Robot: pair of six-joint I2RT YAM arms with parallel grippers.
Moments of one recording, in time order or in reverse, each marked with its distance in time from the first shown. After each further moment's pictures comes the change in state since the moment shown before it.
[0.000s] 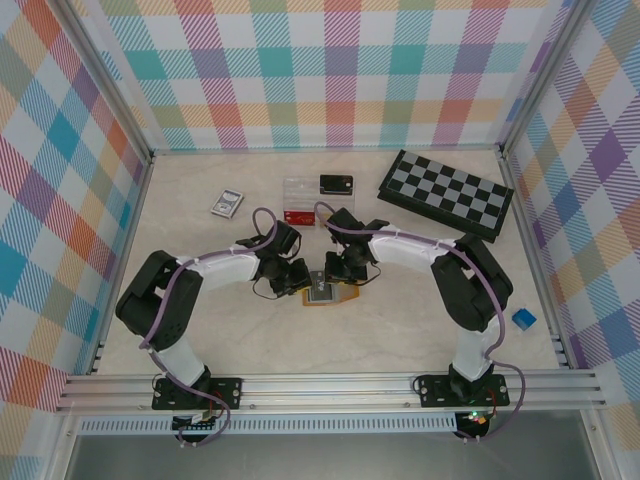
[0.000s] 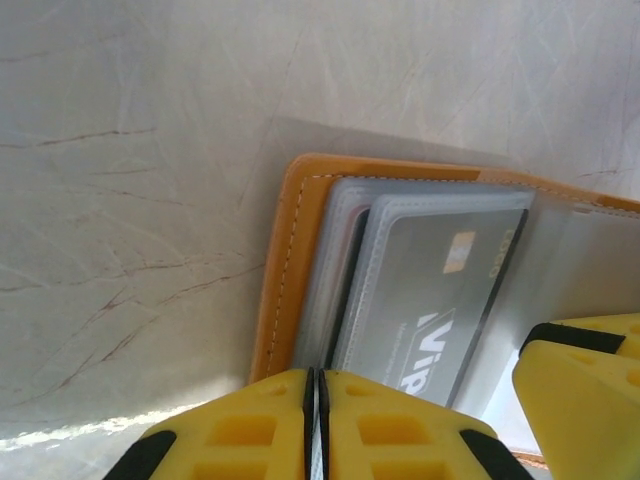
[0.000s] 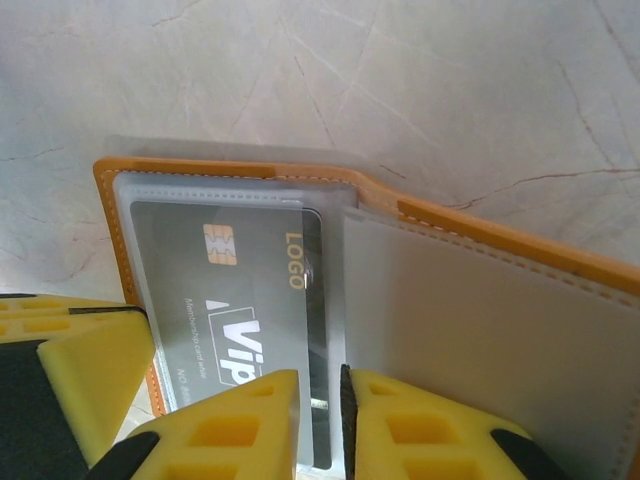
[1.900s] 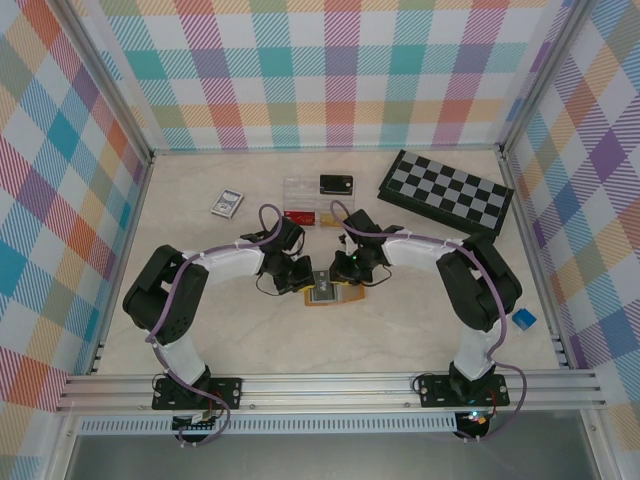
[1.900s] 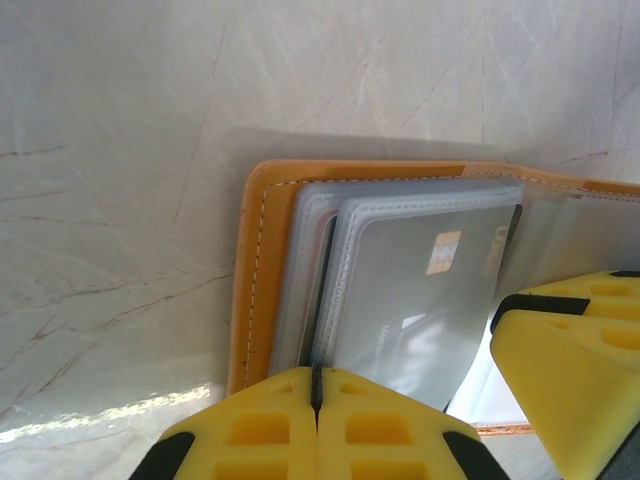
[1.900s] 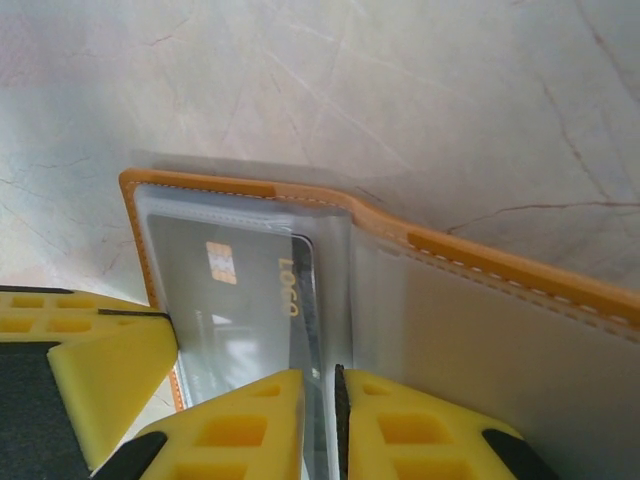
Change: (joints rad) left arm 0.000 0.049 0.064 -0.044 0.037 0.048; right arm -0.091 -0.032 -0.146 0.195 -0.172 -0.010
